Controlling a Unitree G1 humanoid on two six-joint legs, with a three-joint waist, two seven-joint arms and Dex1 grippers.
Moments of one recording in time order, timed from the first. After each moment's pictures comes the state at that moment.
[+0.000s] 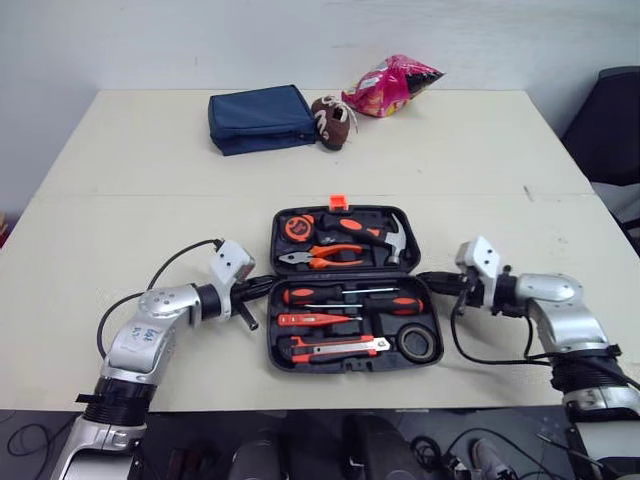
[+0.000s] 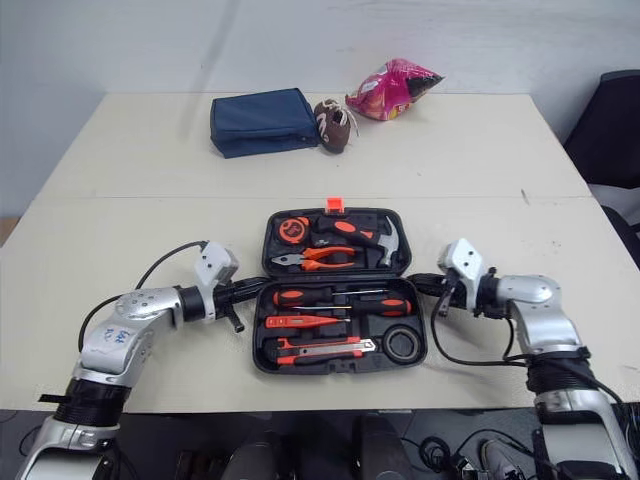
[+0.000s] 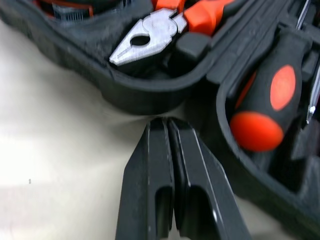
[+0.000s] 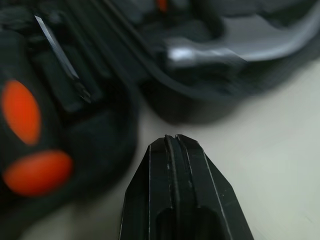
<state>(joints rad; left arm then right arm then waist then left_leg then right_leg) -0.34 0.54 -0.06 -0.06 -0.29 0.55 -0.71 -0.47 -0.65 0.04 0.41 0.23 0.07 1.19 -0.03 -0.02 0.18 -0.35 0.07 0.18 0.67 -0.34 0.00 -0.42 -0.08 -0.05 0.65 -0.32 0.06</state>
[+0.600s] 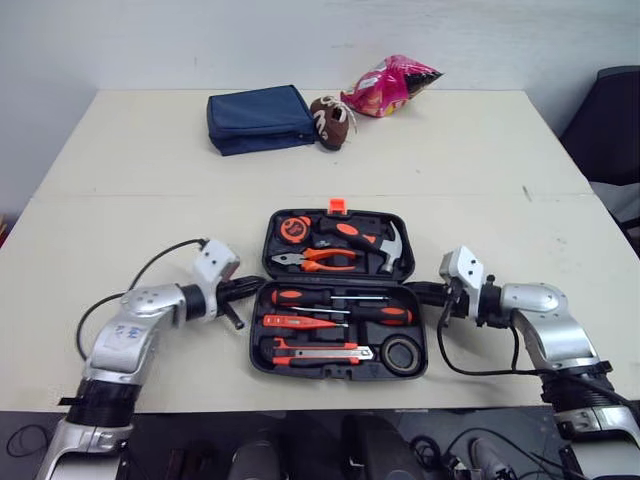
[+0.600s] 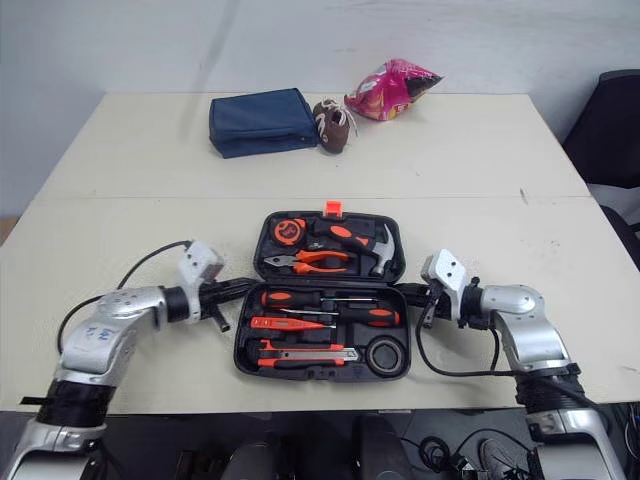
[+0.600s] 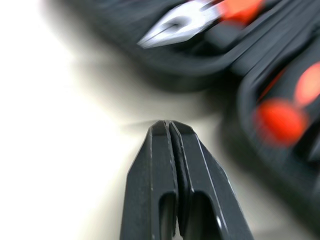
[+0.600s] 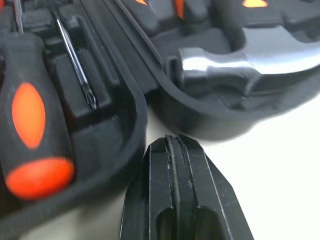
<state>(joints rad) -0.25 0.67 0.11 -0.06 -0.31 0.59 -0.72 -0.36 -0.67 -0.01 0.24 0.25 0.16 1.13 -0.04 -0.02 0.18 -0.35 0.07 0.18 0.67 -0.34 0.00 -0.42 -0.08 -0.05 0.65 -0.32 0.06</state>
